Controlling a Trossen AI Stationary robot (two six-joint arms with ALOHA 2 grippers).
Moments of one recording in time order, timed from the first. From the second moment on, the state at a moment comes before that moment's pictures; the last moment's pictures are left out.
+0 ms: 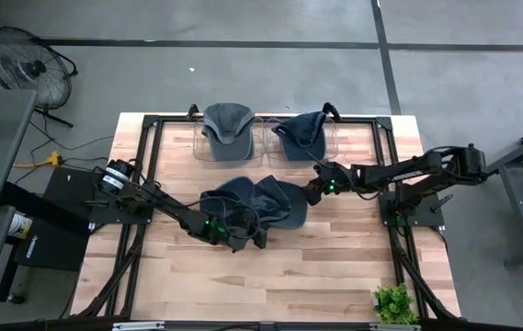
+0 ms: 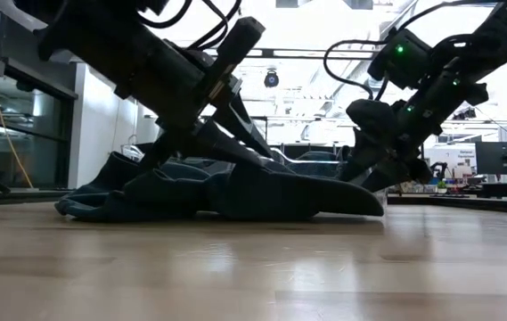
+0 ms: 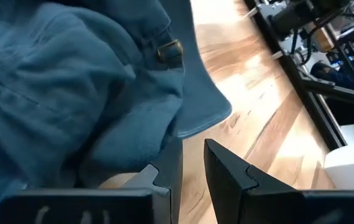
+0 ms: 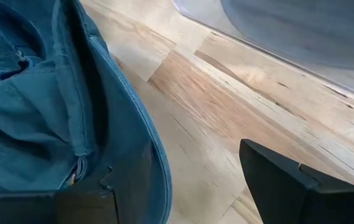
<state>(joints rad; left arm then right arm) -0.38 1.83 0.92 0.29 -0.60 -1.27 -0.18 1.38 0.44 0.17 0.10 0.76</state>
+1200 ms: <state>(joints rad) -0.38 1.83 0.92 0.18 -0.47 -1.29 -0.17 1.52 0.44 0.41 -0.30 0.72</state>
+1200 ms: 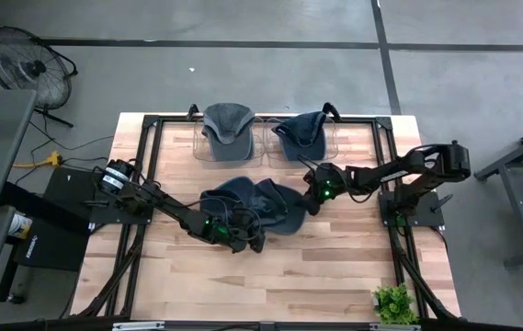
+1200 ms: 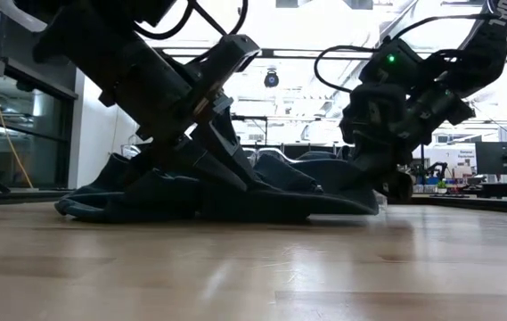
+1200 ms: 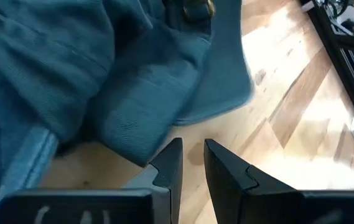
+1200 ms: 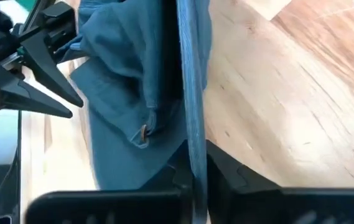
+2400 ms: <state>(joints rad) -0.35 1.60 0.92 0.39 -0.82 -1.08 0.00 0.72 0.44 -0.09 0.21 0.64</state>
